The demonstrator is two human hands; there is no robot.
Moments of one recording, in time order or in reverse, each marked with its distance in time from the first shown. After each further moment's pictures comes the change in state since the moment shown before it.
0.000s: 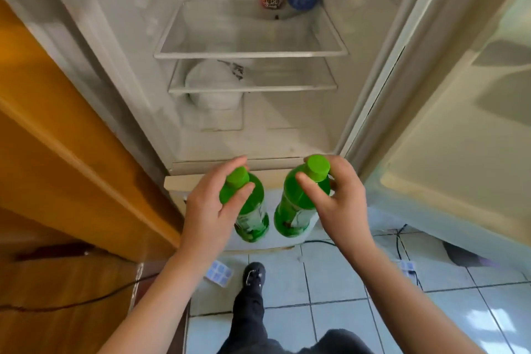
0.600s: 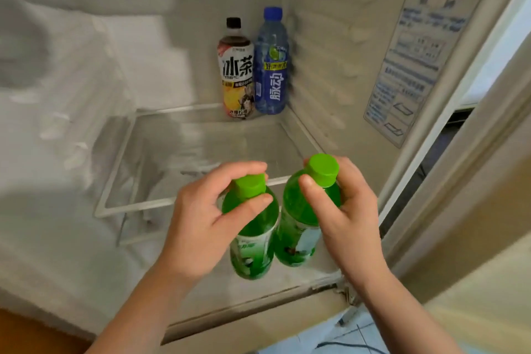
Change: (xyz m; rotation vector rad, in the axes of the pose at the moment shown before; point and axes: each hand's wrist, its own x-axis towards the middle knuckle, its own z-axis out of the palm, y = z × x) left_hand 0.264 -0.006 0.012 -0.312 -0.191 0.261; right_hand 0.219 -0.034 0.015 0.117 0.227 -0.216
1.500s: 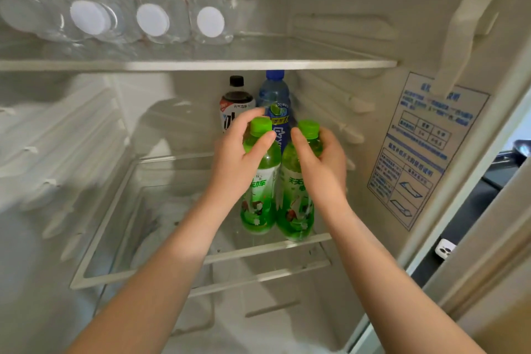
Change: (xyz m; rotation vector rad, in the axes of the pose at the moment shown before) left_hand 0.176 -0.062 0.029 0.038 0.168 0.076; right_hand 0.161 0.040 0.031 -0.017 0.158 0.188
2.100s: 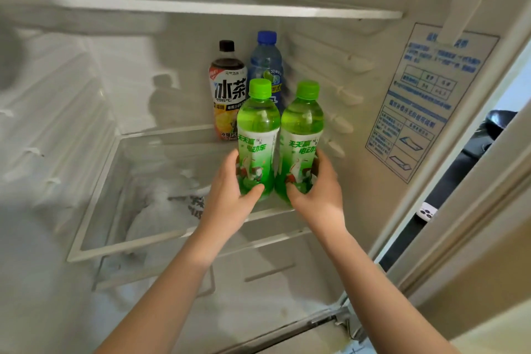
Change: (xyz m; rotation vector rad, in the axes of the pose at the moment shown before) left_hand -0.100 -0.052 -0.007 0.092 -0.187 -0.369; right_hand -0.073 0.062 -0.011 -0.285 -0.083 0.120
